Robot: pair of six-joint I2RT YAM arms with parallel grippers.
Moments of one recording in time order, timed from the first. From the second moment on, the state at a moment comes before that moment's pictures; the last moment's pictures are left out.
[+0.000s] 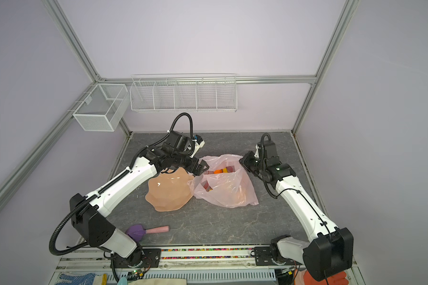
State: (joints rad) left arm -0.68 1.61 1.53 -0.79 0.17 0.00; right arm 0.31 1.24 1.09 -0.52 -0.29 0.98
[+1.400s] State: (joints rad) left arm -0.65 1.74 1.63 -0.85 0.31 0.02; right arm 0.71 1.61 1.74 -1.03 -0.45 0.00
